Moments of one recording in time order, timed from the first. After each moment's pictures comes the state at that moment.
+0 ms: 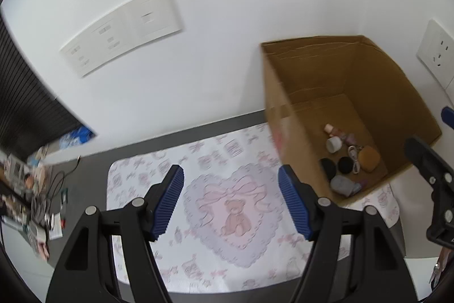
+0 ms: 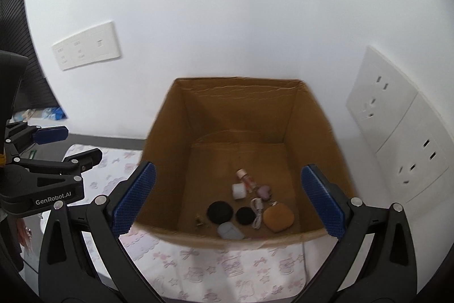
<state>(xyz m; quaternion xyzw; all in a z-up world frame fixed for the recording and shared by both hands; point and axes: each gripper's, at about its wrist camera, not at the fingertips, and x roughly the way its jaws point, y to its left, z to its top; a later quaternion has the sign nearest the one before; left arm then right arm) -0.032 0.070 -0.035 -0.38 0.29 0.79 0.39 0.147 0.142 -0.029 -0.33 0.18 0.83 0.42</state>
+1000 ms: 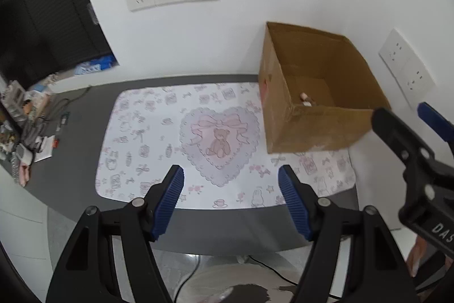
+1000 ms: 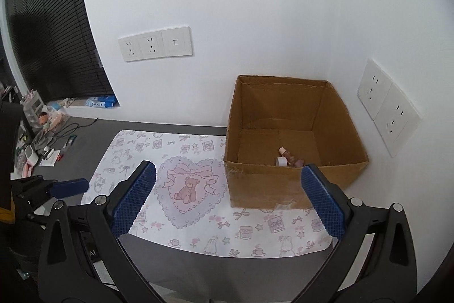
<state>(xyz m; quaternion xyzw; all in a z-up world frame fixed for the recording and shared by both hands) 0.063 -0.055 0.013 -0.45 0.21 0.80 0.35 0.168 0.000 0.032 -0.32 0.17 0.86 0.37</state>
